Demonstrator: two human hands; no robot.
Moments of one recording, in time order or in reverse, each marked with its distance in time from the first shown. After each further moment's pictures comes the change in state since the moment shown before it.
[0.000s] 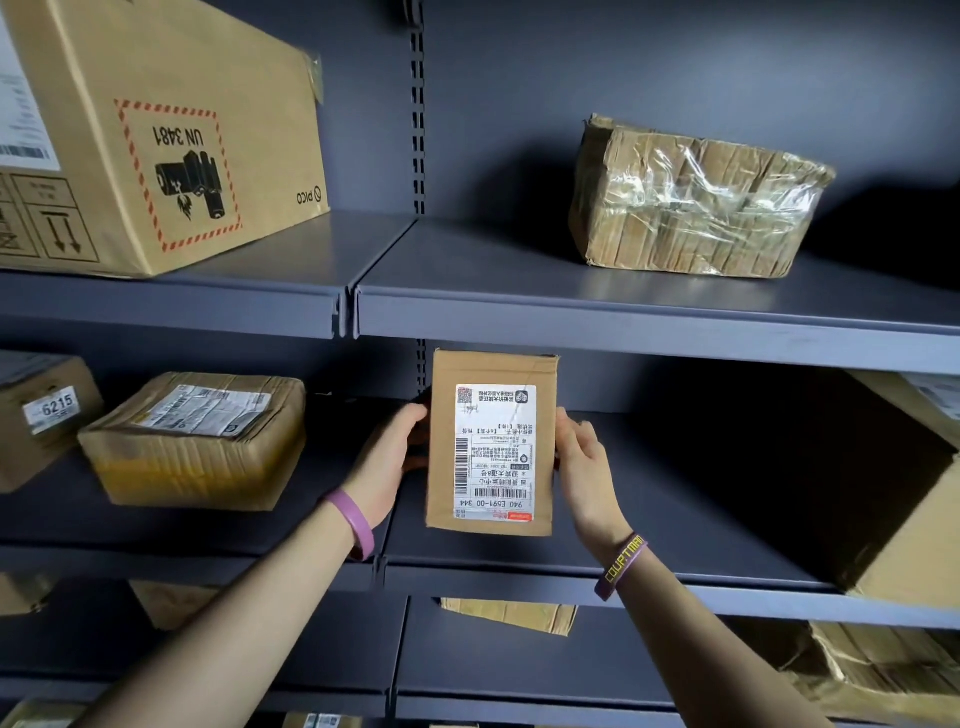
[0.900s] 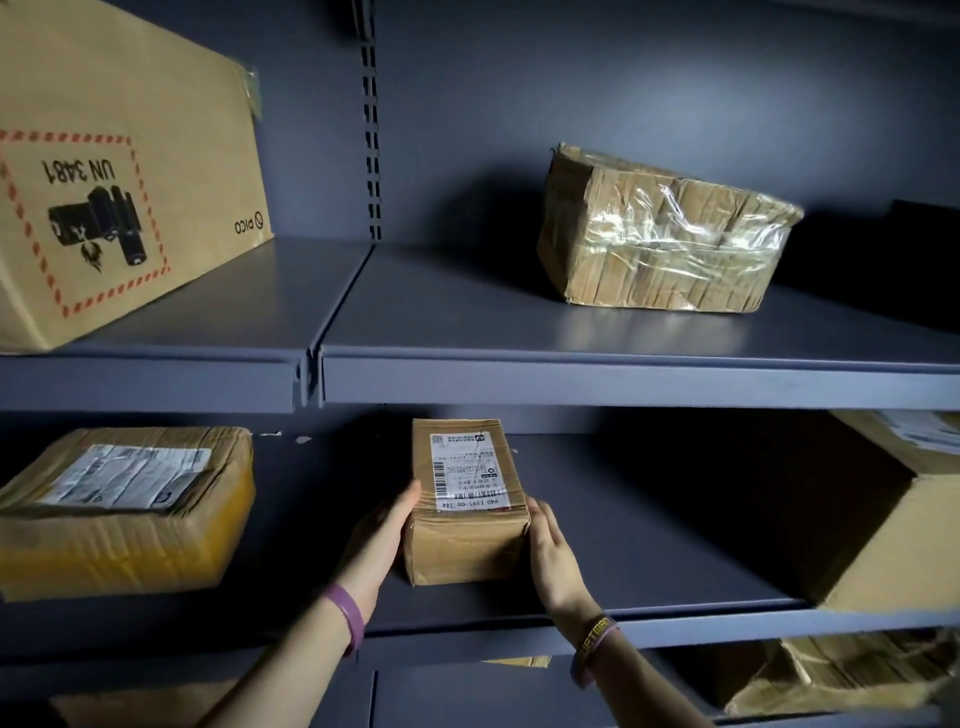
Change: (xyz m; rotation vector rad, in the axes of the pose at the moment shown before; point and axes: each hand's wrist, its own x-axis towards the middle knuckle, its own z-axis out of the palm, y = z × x) left_hand 0.010 -0.050 -0.002 0.093 -0.022 -0.235; right_hand -0.017 0.043 0.011 -0.056 -0.007 0.296
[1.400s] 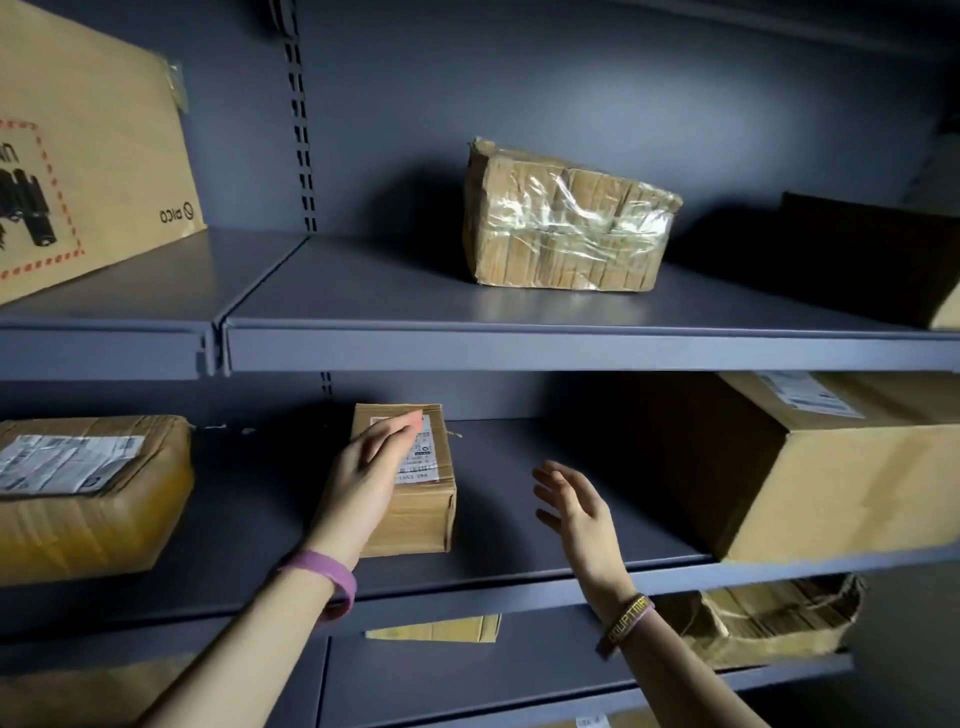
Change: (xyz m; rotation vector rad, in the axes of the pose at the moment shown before) left_hand -0.060 0.071 0.066 -0.005 0.016 0.375; right_hand -0.027 -0.002 -0.096 0.196 0.165 -0.108
